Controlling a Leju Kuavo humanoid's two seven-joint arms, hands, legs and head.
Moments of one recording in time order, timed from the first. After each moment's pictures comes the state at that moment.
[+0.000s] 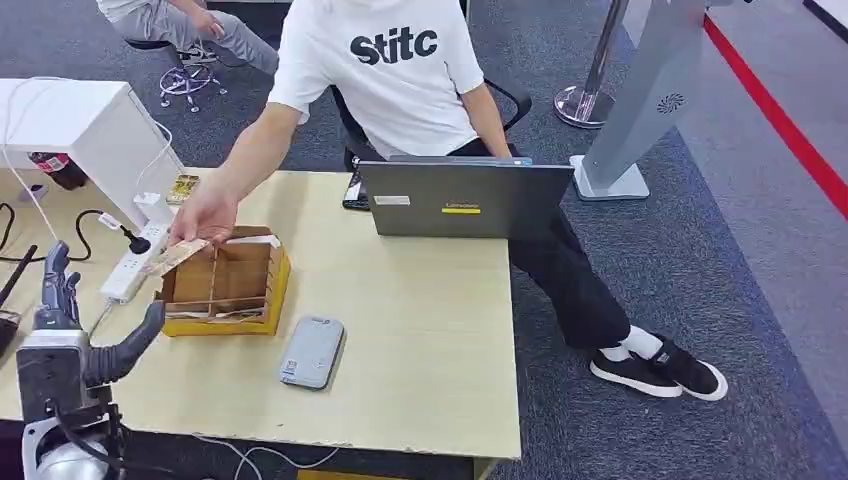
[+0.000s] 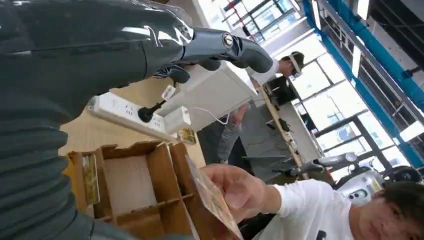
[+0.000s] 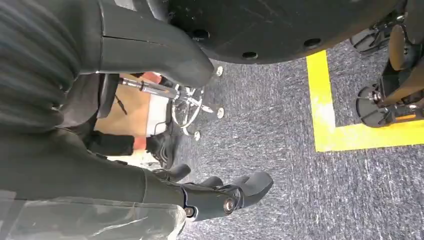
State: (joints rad) left arm 0.13 0.05 0.35 -1.76 -0.28 0.19 -0.35; right arm -0.07 0.02 1.30 -0.11 -1.48 -0.23 0.02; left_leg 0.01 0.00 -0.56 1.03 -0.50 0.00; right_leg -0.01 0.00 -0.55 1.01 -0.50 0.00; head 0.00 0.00
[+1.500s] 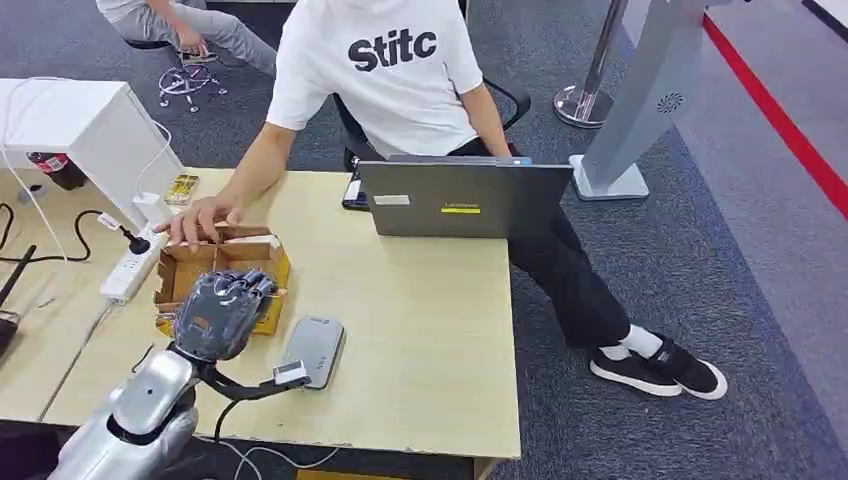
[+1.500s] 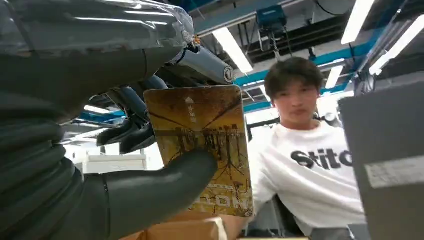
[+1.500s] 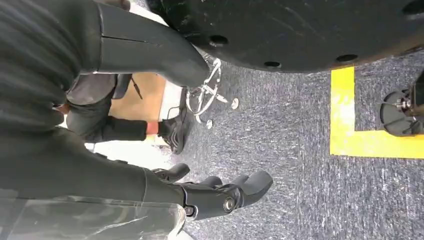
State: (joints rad) left arm -0.11 0.40 -0.27 -1.45 -1.31 0.40 -0.11; right arm -0.07 0.02 1.38 -0.11 -1.47 -0.19 0.06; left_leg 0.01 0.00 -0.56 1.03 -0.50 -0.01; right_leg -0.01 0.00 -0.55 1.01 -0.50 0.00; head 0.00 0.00
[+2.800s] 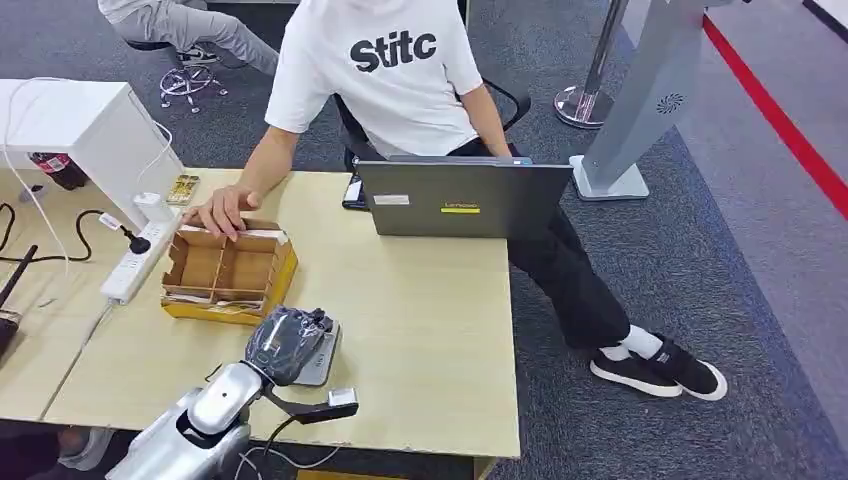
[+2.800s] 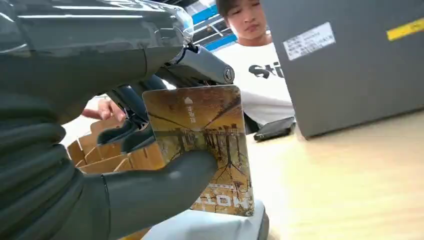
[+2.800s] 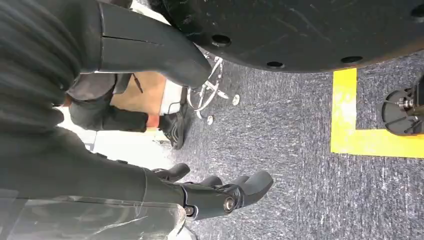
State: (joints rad) left arm -0.22 0.31 -0.48 -1.18 -1.28 0.29 -0.05; right arm -0.08 0.02 1.41 -0.11 -1.47 -0.19 0.06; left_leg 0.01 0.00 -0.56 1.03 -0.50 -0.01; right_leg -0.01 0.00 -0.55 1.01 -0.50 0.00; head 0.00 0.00
